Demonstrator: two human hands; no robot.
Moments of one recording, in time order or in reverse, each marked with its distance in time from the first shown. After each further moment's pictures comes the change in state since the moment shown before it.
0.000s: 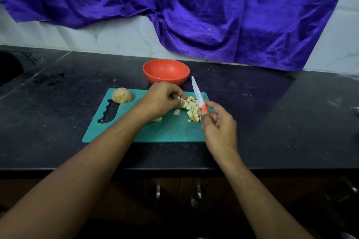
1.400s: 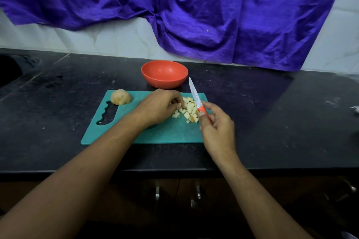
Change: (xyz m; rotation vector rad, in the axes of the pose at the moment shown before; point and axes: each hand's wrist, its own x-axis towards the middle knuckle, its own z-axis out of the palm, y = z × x) left_hand -0.001 -0.008 0.004 0.272 -0.069 0.102; right_hand 0.000 0.003 0.001 -0.005 -0.016 0.019
